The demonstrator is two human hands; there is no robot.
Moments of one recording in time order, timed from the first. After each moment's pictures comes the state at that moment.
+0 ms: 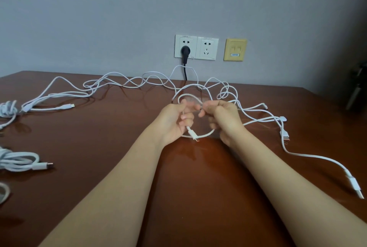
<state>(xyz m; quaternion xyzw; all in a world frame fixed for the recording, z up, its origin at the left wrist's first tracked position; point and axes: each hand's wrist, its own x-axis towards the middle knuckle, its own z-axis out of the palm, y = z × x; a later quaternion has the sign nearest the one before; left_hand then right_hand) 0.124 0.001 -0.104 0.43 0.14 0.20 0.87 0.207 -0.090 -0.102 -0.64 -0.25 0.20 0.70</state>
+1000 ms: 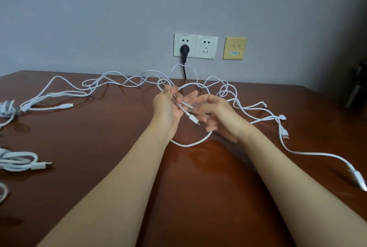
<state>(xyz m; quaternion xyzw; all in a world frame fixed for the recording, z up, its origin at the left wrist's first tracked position) 0.130 -0.002 -0.092 0.36 0.10 0.38 0.84 0.208 -0.099 -0.090 -0.63 -0.37 0.32 0.60</state>
